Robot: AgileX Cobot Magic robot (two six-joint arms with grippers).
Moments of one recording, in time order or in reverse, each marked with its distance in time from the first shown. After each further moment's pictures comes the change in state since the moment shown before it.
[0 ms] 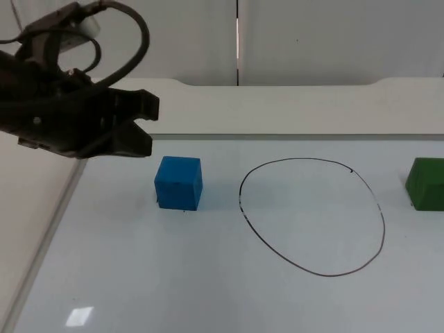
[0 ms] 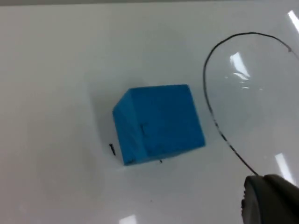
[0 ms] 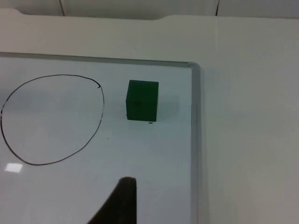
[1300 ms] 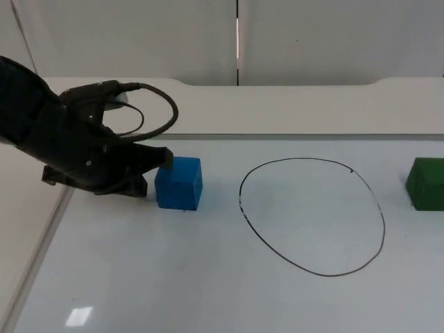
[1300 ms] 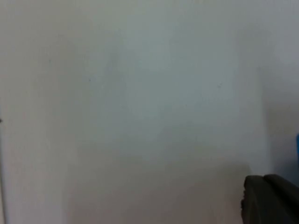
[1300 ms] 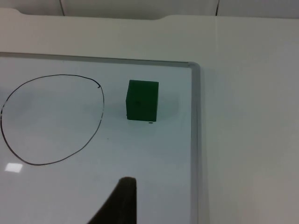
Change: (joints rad) right arm 0.000 0.000 0.000 0.000 0.000 0.000; left arm 0.000 0.404 -0.206 -0.016 -0.200 0.000
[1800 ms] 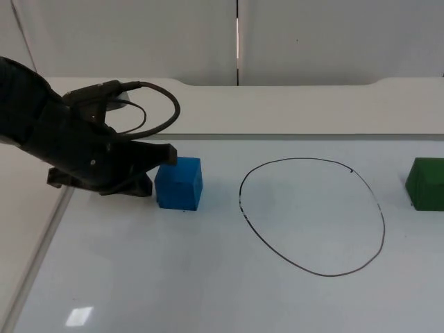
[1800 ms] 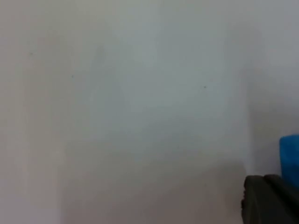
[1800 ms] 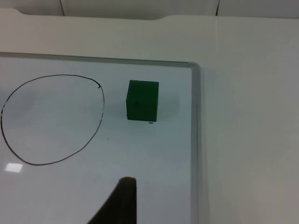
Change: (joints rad) right arm 0.000 0.000 0.000 0.000 0.000 0.000; left arm -0.006 0.003 -0.003 -0.043 0.022 0.000
